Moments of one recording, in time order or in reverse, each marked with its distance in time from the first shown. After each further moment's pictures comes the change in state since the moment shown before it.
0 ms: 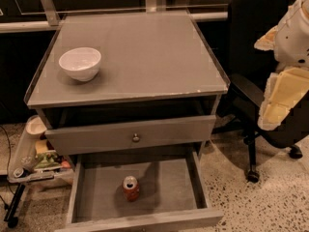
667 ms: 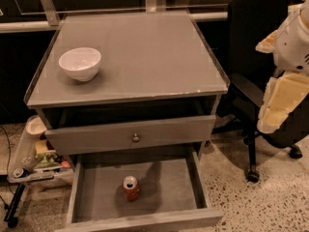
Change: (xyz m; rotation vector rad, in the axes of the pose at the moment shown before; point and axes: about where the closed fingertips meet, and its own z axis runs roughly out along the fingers) arm 0.004 0.000 0.006 0.022 0.014 0.006
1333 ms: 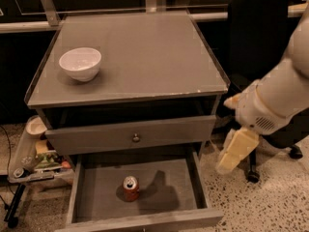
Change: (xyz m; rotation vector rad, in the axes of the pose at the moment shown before) arm -0.012 0.054 0.121 -0.170 -0.173 0.126
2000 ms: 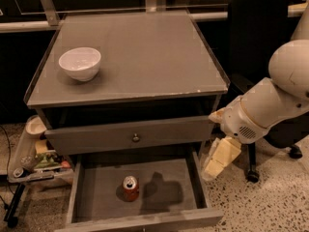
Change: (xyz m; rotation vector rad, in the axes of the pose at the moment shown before) arm -0.009 0.013 0.054 -0.142 -0.099 0.048
